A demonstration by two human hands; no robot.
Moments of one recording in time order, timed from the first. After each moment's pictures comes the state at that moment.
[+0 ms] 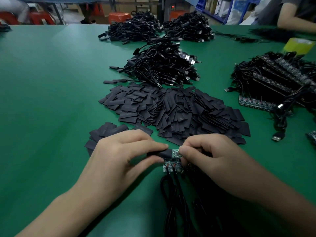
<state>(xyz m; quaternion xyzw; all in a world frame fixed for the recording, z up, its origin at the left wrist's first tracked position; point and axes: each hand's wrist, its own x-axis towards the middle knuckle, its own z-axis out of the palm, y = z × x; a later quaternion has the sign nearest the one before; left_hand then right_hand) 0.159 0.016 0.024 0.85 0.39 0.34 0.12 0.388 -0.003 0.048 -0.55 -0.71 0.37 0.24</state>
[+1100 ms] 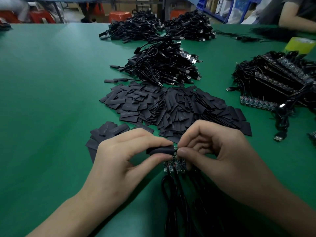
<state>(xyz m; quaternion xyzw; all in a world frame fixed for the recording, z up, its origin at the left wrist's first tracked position) 0.171 0.009 0.027 0.81 0.38 0.42 0.16 0.387 -0.008 0.043 -0.46 -0.72 0.33 0.39</state>
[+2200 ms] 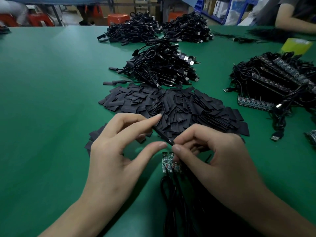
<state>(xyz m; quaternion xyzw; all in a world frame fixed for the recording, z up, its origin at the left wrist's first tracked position) 0.178 0.007 0.026 0.73 0.45 0.49 0.16 0.373 -0.014 0.040 -0.48 -0.74 0.20 0.42</state>
